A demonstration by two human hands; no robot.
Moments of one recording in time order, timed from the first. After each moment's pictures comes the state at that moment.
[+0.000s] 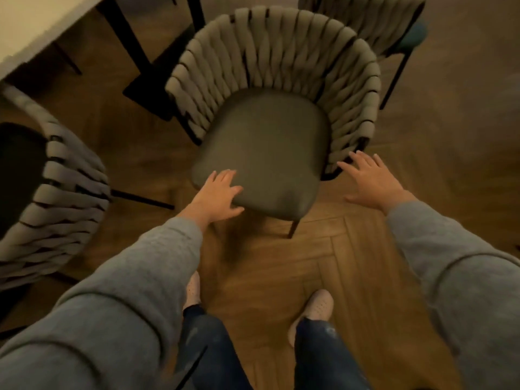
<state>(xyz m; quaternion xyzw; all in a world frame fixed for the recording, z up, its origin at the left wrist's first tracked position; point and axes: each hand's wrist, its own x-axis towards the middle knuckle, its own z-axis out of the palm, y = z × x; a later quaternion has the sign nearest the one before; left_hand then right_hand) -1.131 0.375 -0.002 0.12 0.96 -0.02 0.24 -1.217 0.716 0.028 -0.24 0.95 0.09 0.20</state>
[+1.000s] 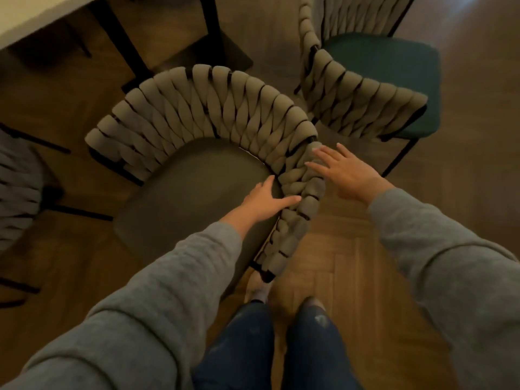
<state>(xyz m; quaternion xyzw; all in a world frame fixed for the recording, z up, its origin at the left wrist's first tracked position) -1.489 0.640 0.010 -0.26 0.81 0.46 0.26 -1.629 0.810 0.039 -0.50 0.82 0.24 0.14</state>
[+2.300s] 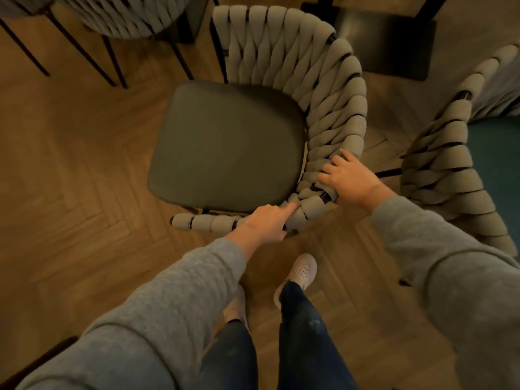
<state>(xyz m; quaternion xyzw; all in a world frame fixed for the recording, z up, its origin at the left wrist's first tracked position) -1.541 0.798 -0.024 -0.43 0.83 0.31 0.18 -1.761 0.751 -0.018 -0.87 0.42 0.23 0.05</state>
